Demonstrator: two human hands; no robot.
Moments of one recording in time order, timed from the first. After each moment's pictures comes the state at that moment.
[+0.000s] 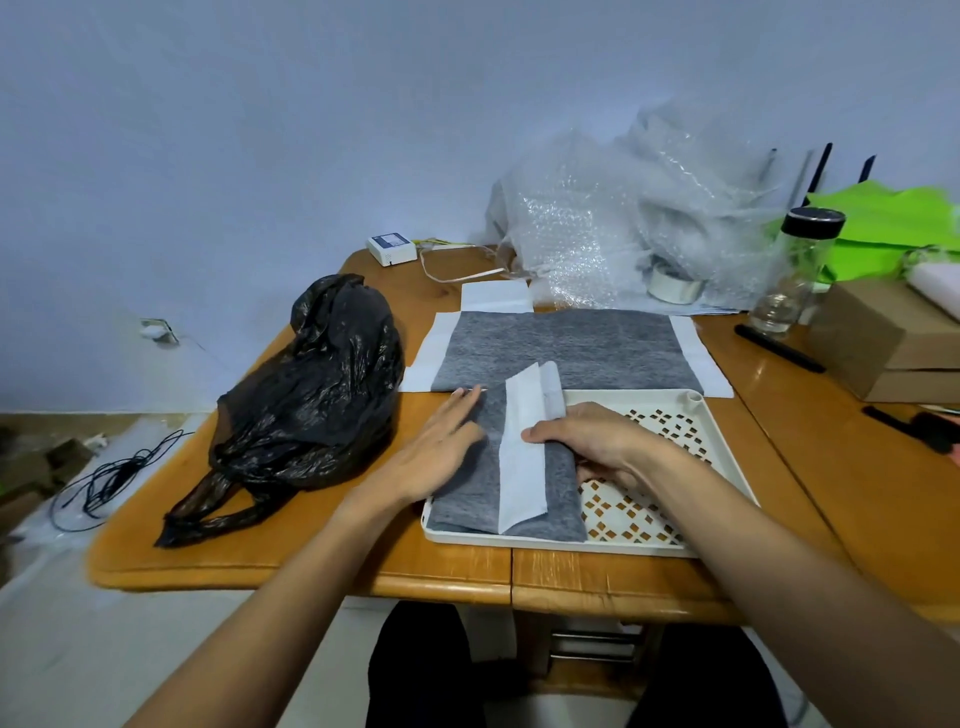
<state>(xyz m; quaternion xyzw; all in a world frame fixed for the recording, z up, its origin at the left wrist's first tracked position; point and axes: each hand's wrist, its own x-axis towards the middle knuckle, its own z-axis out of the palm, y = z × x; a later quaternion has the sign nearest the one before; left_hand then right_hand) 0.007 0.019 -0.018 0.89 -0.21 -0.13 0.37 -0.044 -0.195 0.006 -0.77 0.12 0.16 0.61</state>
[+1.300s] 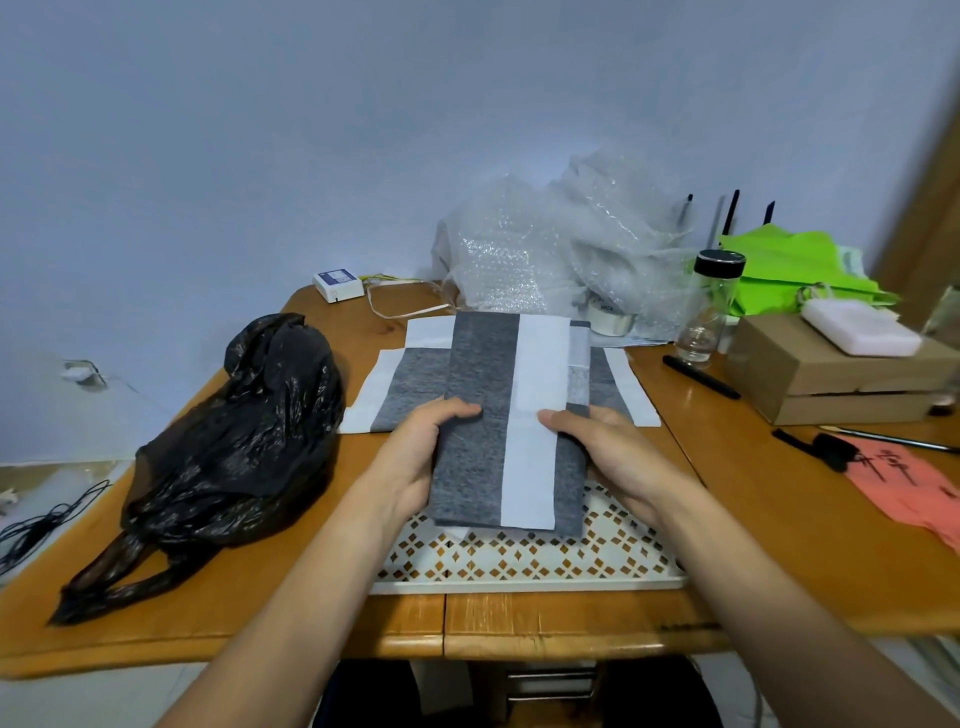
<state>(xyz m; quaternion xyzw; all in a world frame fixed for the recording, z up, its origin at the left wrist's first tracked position) -0.016 -0.058 0.041 0.56 -0.03 -0.26 0.79 -0.083 -0.254 0.034 -0.67 0.09 -0.01 0.73</state>
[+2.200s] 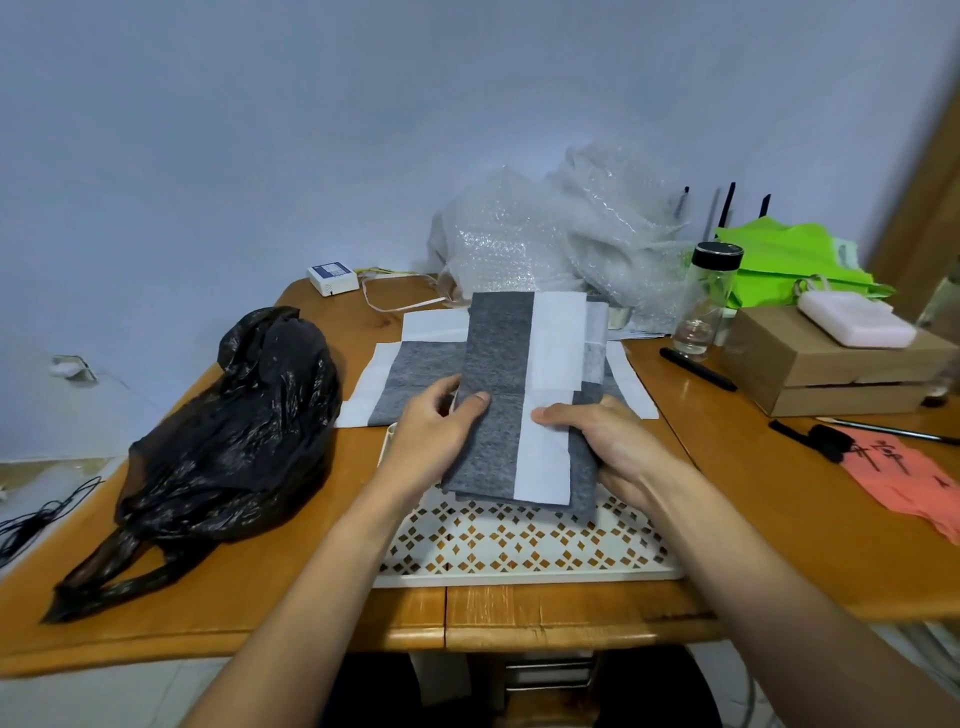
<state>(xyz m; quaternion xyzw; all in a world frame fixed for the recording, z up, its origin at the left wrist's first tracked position) -0.022 -0.062 0.043 0.78 -0.14 -0.08 0.61 -0.073 -0.251 0.031 -0.62 0.12 -0.02 0.77</state>
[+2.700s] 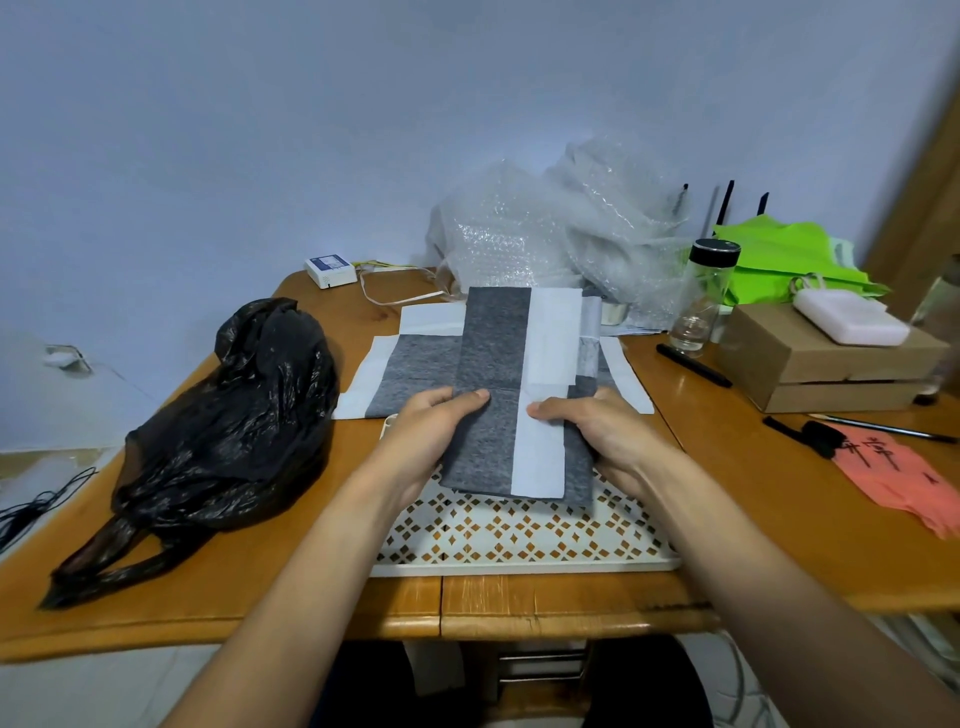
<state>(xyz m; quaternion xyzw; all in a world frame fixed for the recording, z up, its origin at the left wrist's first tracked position) -0.019 -0.059 0.038 0.68 -0.08 -0.19 0.70 -0.074 -0.251 0.038 -0.68 0.12 -0.01 0.73</state>
